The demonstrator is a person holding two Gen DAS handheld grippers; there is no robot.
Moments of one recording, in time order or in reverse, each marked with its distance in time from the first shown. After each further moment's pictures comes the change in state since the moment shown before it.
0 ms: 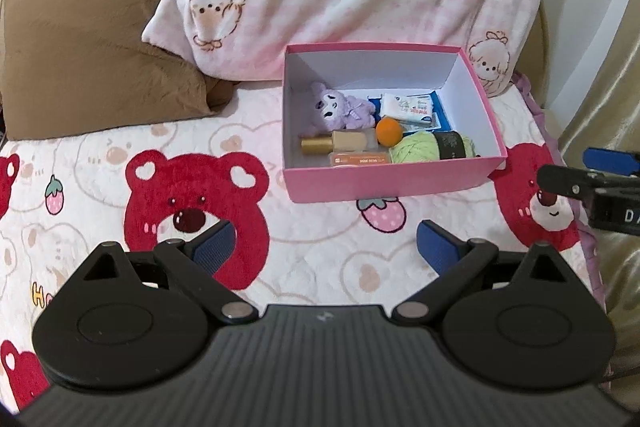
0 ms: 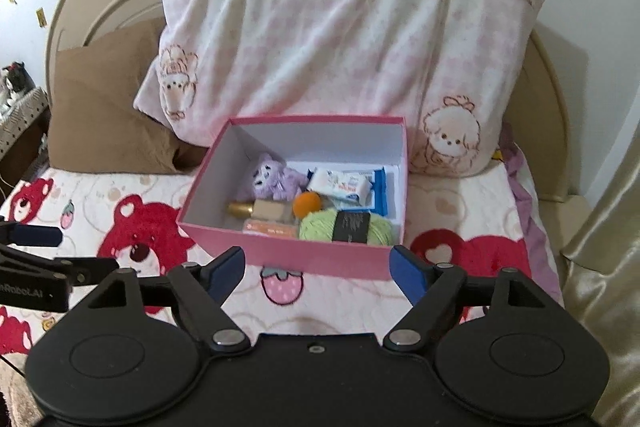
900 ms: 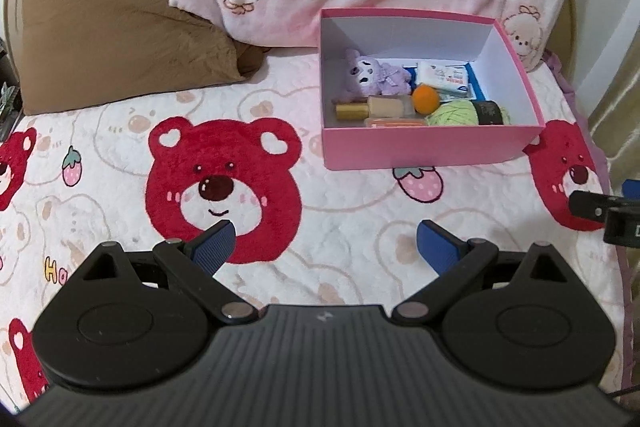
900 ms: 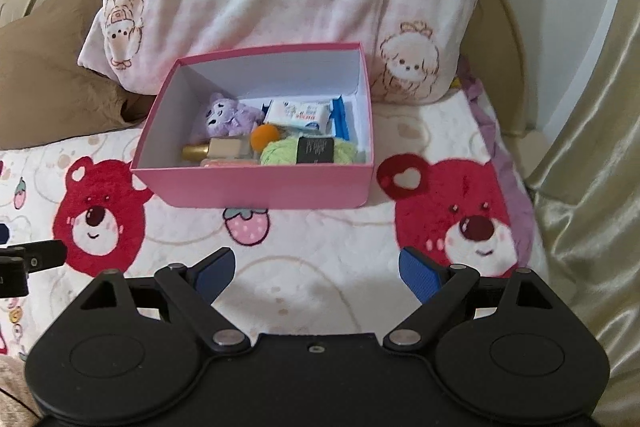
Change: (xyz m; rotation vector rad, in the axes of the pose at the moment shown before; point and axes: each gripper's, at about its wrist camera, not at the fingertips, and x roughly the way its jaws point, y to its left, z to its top) left arm 0.015 0.020 -0.024 -0.003 0.055 0.048; right arm 0.022 0.009 -0.030 0.105 0.163 -0.139
